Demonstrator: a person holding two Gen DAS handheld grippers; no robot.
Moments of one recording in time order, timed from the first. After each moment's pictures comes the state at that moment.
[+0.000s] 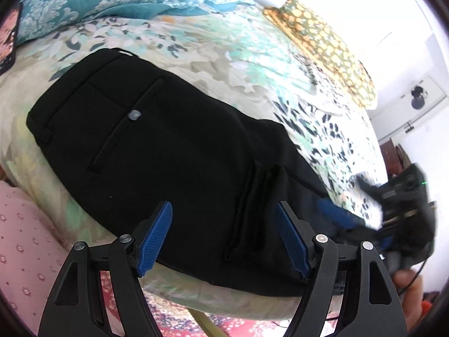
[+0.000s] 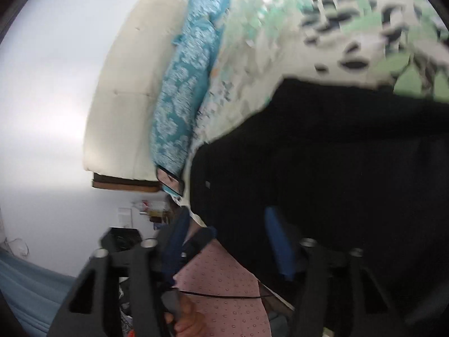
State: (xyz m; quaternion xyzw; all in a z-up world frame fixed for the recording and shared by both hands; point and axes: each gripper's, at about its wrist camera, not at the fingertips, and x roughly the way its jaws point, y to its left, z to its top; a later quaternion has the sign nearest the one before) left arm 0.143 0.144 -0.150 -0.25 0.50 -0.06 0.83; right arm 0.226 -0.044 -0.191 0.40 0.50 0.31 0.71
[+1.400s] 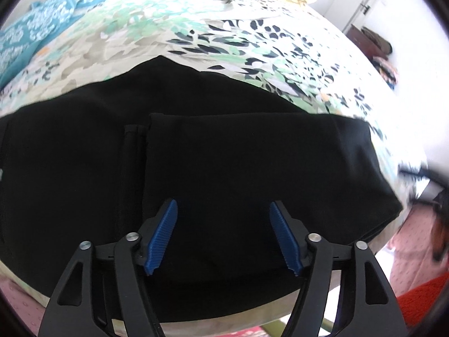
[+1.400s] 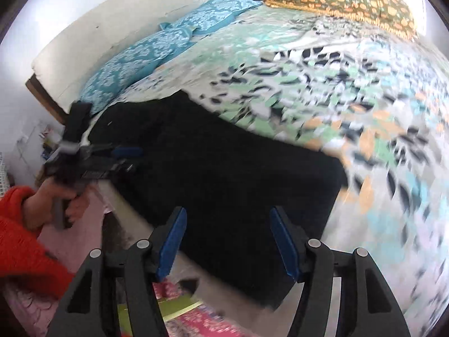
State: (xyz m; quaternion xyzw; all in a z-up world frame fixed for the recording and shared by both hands) left arm 0.168 0.001 -0.185 -0.01 0.55 -0.21 0.81; right arm 0.077 -0.181 -0.172 0.07 0.52 0.19 0.83
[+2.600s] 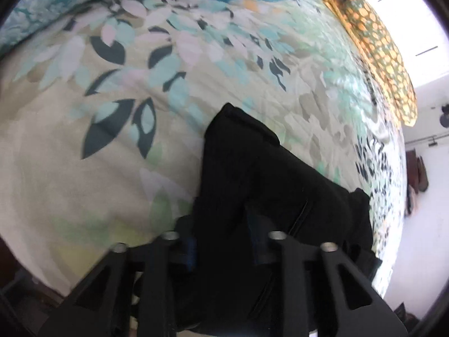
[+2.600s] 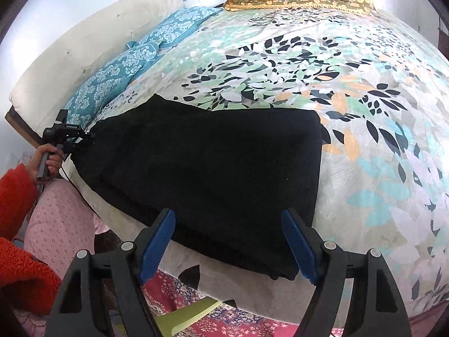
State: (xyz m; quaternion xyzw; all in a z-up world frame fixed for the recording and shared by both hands) left arm 0.270 0.305 -0.196 -0.26 0.60 0.00 0.76; right arm 0.064 -0.184 -0.172 0.11 0.49 0.11 0.86
